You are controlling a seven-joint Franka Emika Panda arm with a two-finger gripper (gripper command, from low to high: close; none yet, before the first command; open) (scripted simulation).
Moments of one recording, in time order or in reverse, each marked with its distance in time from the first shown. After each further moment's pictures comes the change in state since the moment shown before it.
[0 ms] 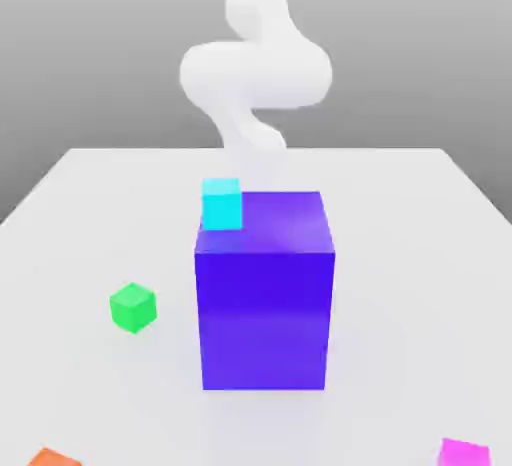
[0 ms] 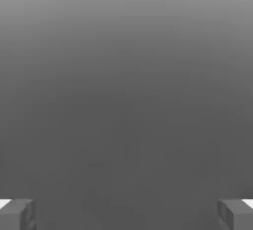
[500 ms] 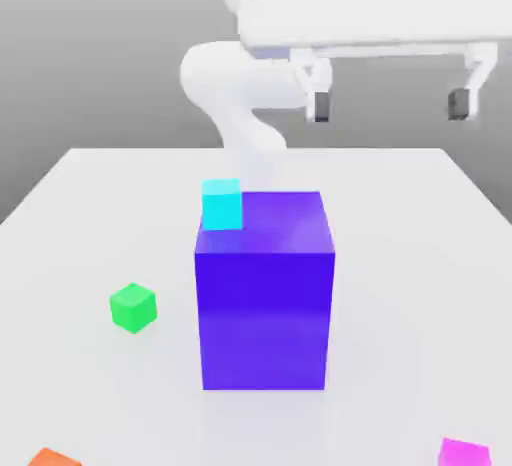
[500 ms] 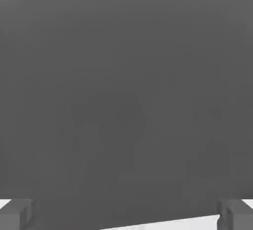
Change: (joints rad) arm -0.018 0.547 0.196 0.064 -0.075 0.126 0.339
